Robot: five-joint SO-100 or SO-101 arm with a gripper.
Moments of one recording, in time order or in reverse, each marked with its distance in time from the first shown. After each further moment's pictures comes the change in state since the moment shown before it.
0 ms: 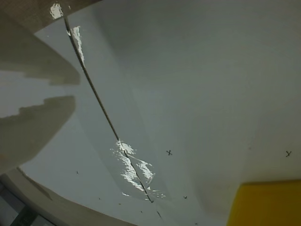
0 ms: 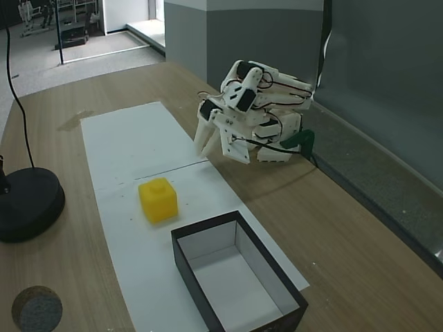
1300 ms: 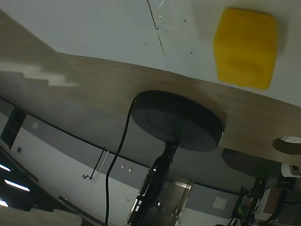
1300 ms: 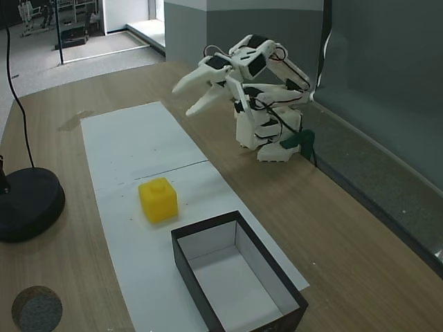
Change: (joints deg) arm -6.6 -7.3 -25.5 -5.6 -12.4
